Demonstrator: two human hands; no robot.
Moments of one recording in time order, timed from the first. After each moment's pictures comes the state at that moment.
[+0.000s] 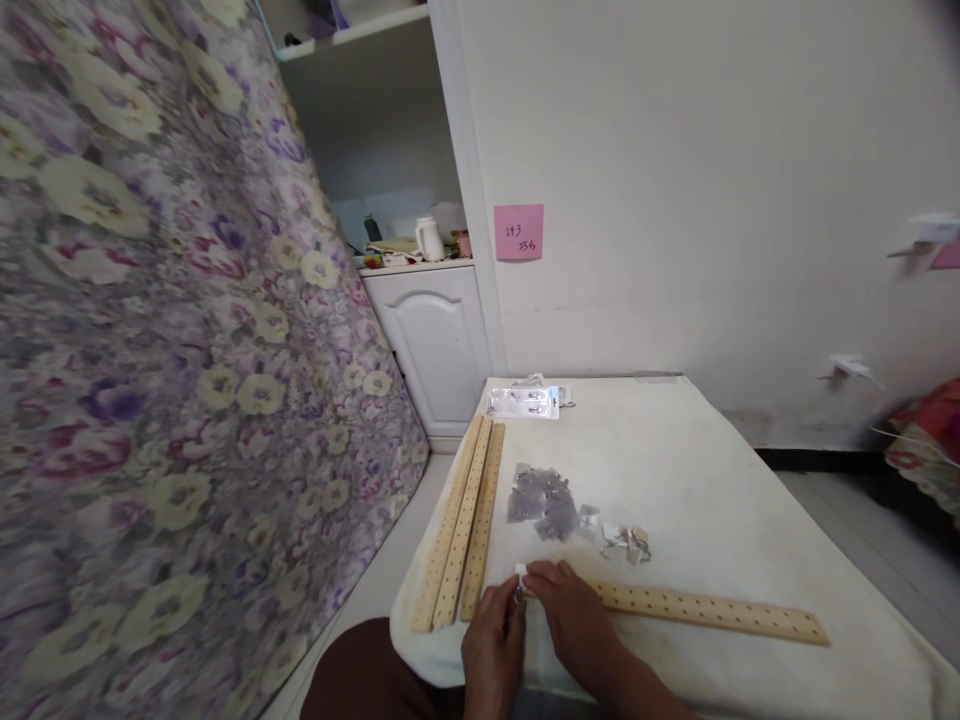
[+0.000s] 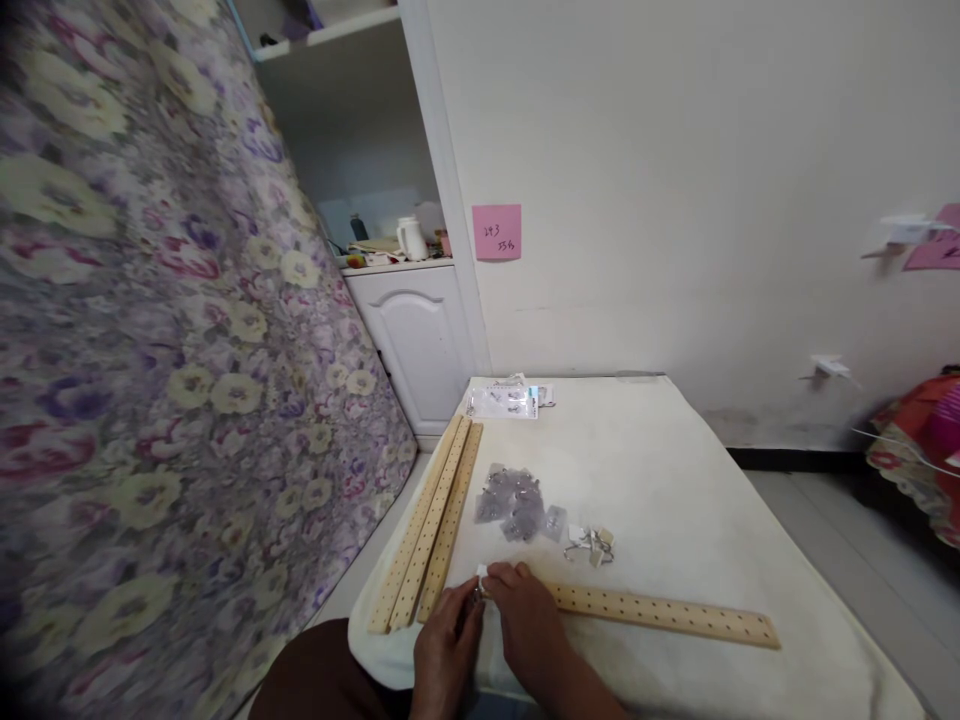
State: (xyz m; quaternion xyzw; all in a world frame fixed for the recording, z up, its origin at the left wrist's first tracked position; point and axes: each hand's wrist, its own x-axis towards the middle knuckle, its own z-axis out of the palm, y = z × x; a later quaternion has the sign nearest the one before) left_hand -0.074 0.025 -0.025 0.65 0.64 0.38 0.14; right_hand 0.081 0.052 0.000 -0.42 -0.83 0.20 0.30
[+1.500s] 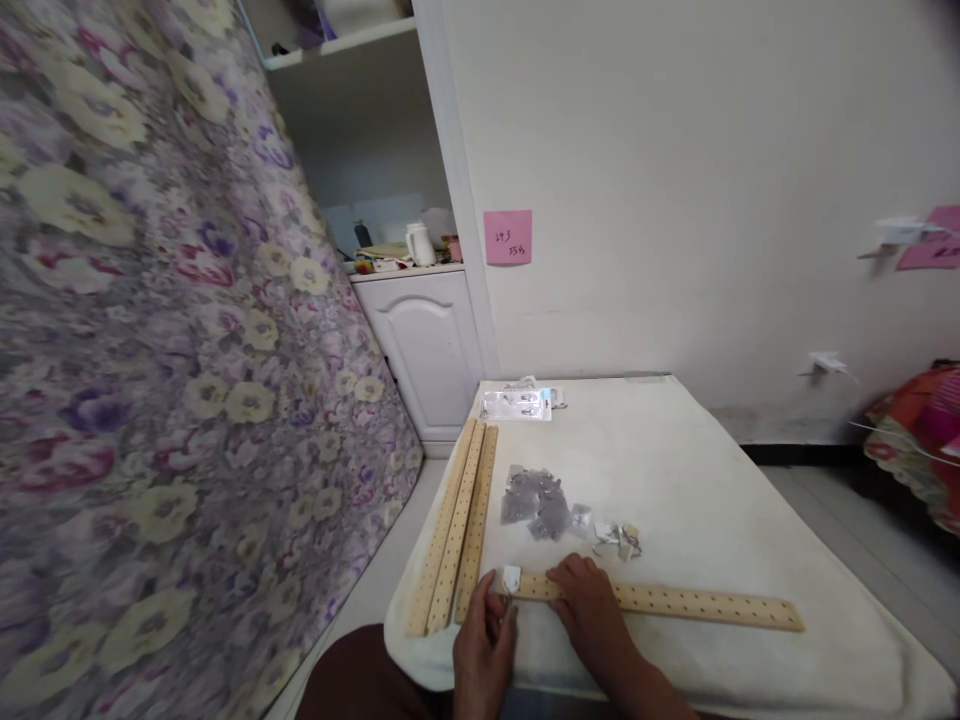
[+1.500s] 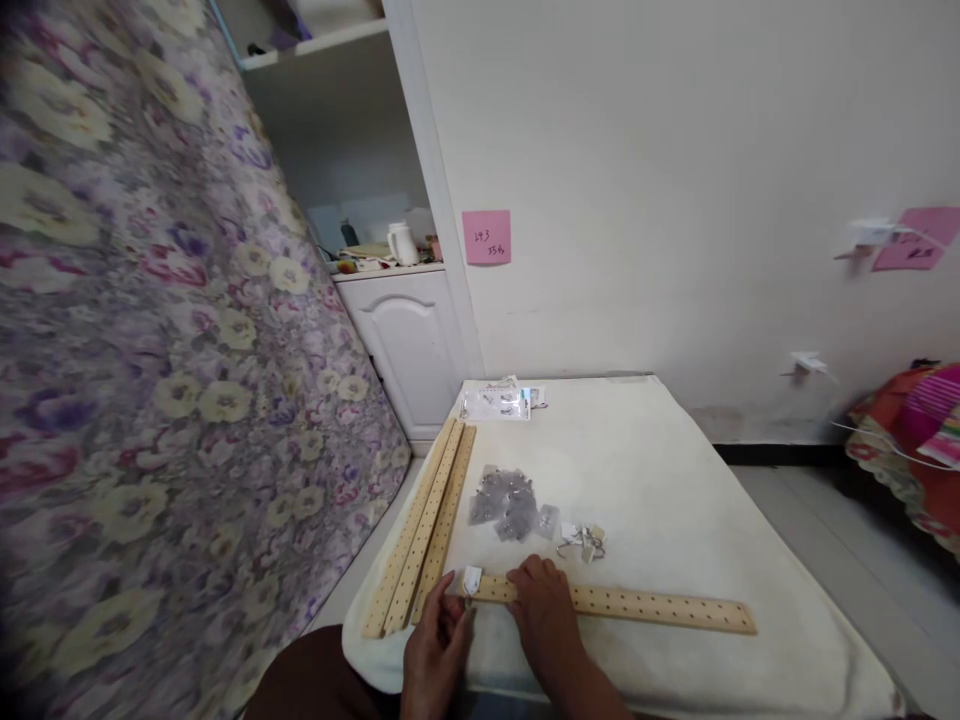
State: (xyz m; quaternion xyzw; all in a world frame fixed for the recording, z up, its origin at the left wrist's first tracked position) left_hand -0.077 0.019 -0.021 0.56 0.65 0.45 0.25; right_hand 0.100 0.049 -0.005 -0.54 -0.76 0.15 0.31
